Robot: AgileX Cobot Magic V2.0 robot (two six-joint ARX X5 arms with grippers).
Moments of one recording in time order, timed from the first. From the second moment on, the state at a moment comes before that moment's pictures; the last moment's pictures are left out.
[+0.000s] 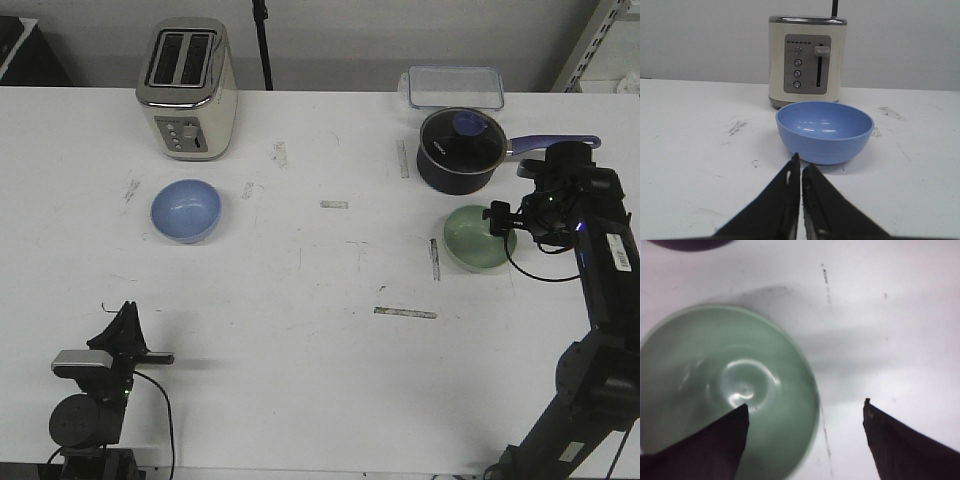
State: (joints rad) left arm -0.01 0.00 0.03 0.15 -0.02 -0.04; right arm -0.17 1.86 1.72 -1.12 -0.11 0.03
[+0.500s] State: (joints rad) left arm -0.01 0.00 0.03 0.15 -0.02 -0.04; right arm -0.20 1.95 1.72 -1.10 -0.21 0.02
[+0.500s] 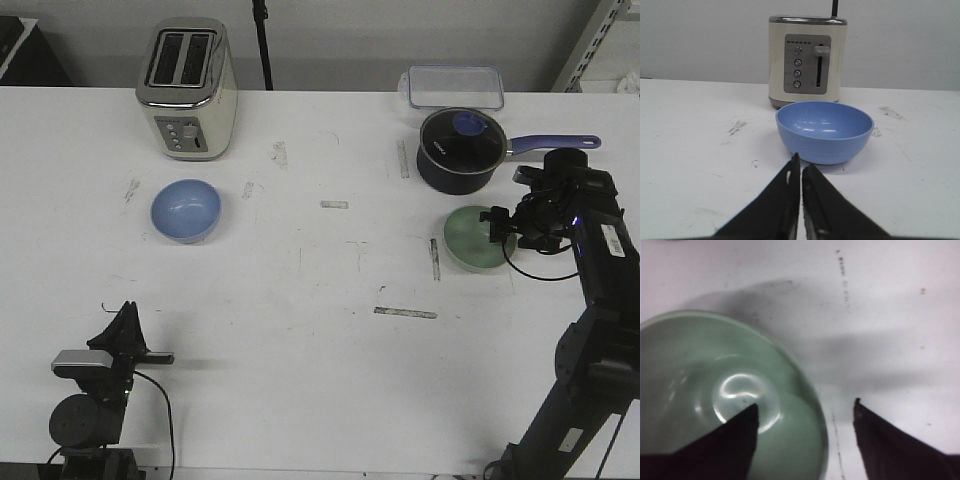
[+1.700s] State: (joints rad) left arm -0.01 0.00 0.03 0.15 -0.02 -0.04; right arm -0.13 1.98 1.72 -1.11 -0.39 0.10
